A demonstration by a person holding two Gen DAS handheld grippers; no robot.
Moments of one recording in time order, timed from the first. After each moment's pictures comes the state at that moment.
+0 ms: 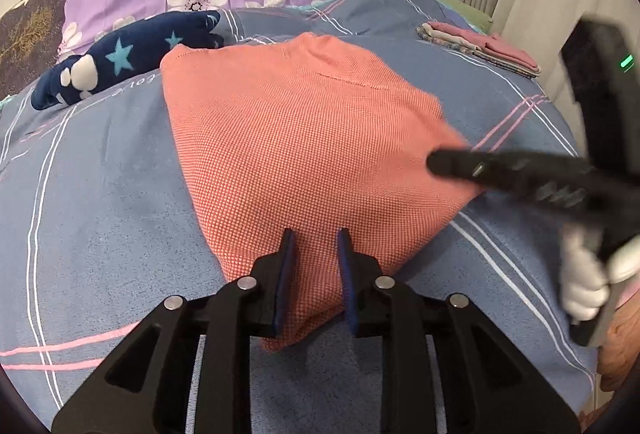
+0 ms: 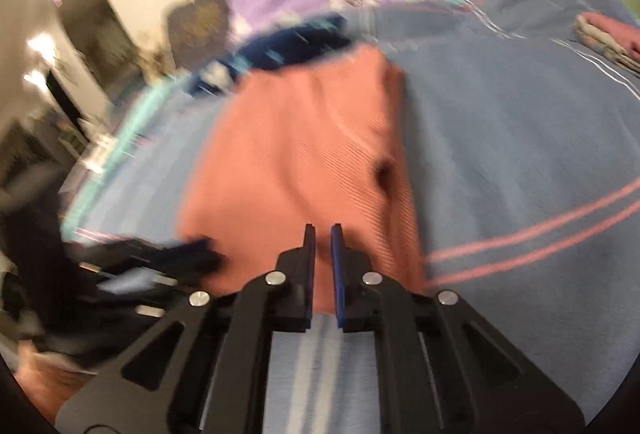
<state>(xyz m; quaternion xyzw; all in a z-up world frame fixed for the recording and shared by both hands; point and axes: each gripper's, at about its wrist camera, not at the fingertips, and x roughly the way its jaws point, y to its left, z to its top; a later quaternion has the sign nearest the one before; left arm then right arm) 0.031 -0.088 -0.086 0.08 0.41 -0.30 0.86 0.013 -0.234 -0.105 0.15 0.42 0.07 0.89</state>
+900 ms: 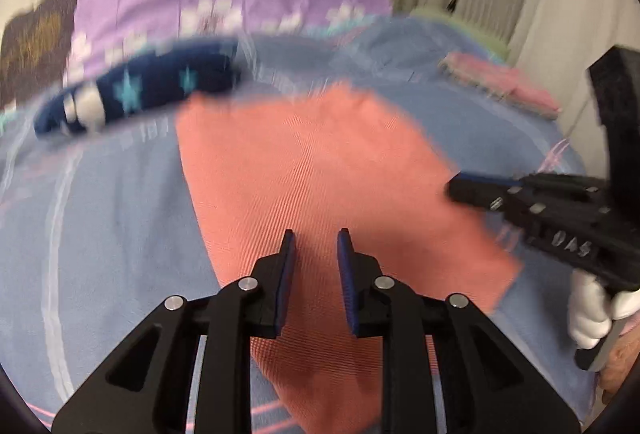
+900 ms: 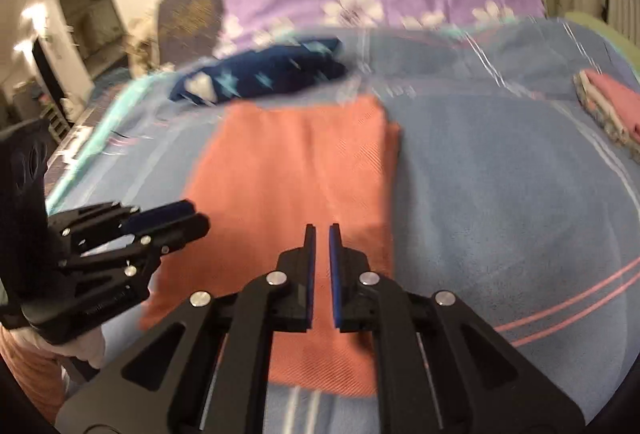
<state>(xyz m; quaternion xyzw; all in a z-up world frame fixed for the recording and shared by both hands) 0.096 -0.093 -0.073 0.06 0.41 -0.28 0.87 0.052 -0.228 -0.070 0.08 0.40 0.05 0.91</state>
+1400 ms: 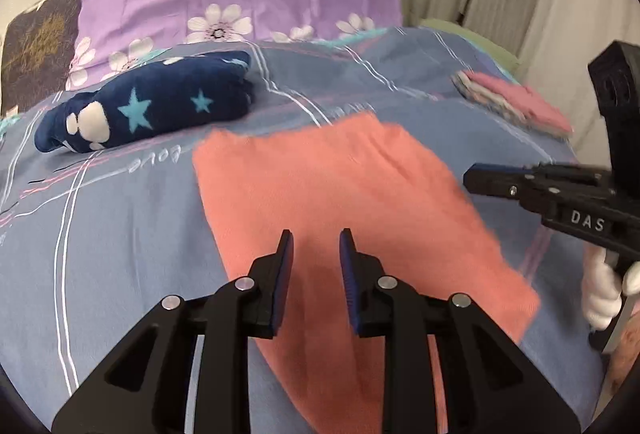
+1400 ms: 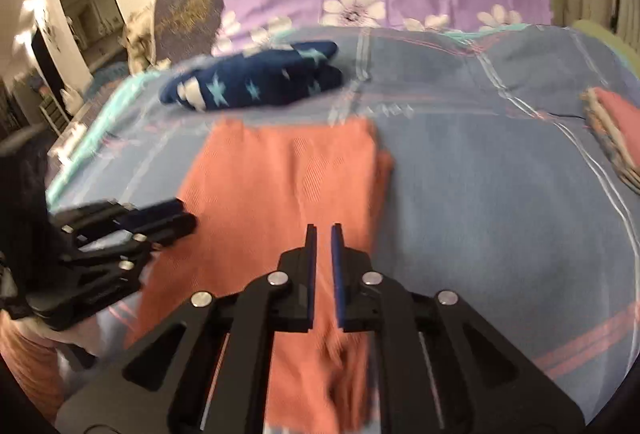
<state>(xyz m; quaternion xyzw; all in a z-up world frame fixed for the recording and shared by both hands) 0.136 -0.086 -0.049 0.04 0.38 -0.27 0.88 0.092 -0.238 -0.045 0.09 0.39 0.08 0.91</state>
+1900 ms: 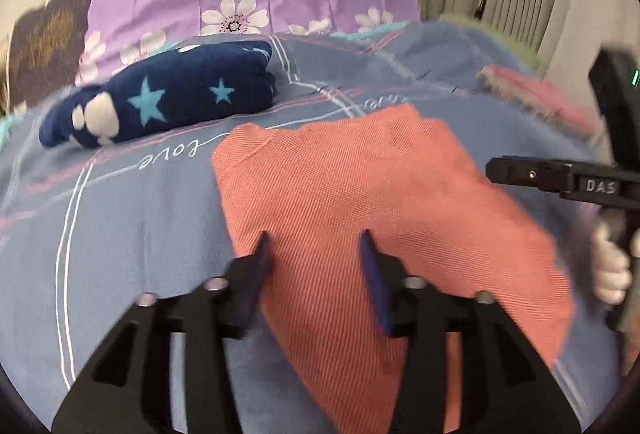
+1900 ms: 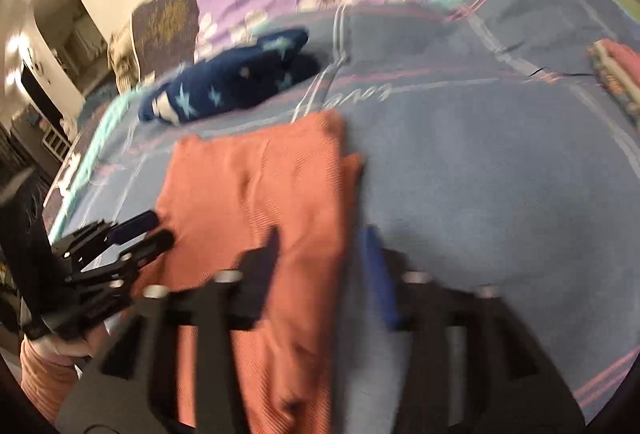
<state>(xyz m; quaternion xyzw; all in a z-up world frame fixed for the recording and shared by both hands) 0.146 -0.067 -0.062 0.05 0.38 -0.25 0.89 0.118 -0.279 -0.069 0.14 0.41 0.07 0.90</state>
